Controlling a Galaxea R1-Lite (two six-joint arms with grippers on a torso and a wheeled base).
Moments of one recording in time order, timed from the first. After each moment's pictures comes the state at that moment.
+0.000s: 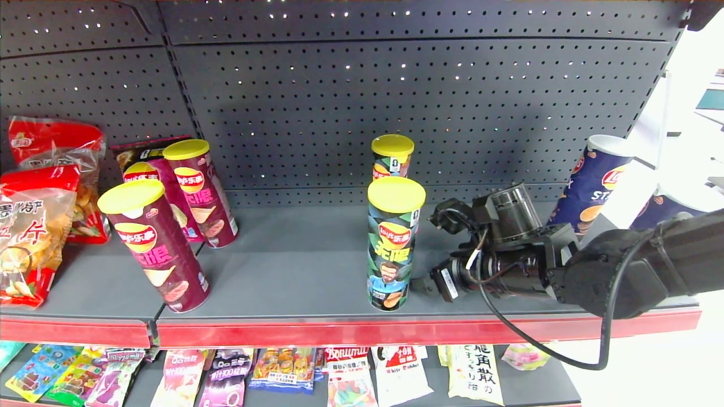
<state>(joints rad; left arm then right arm) 0.01 0.00 0.00 0.01 -0.05 0.02 0.58 1.89 -0.97 -0.22 -0.06 -0.06</state>
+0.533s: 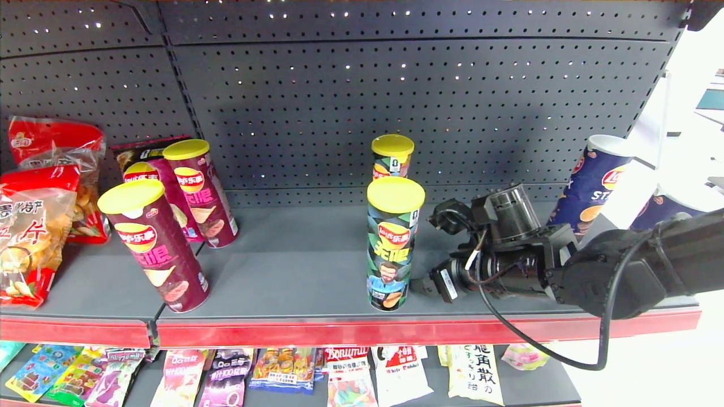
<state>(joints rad) 0.01 0.00 0.00 0.01 -0.05 0.02 0.58 1.89 -0.97 -0.22 -0.06 -0.06</state>
